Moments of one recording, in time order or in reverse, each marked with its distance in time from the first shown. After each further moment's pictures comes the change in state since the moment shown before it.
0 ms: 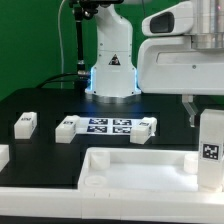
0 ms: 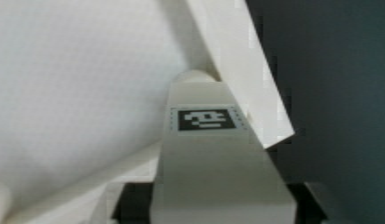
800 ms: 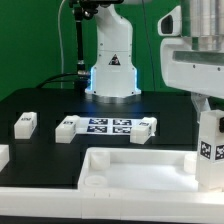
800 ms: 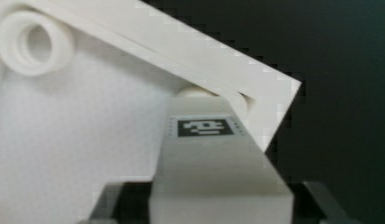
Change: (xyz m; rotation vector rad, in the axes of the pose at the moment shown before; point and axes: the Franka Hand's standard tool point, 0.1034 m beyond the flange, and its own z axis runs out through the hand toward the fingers) arm -0.005 -0.004 0.002 0.013 -0.028 0.652
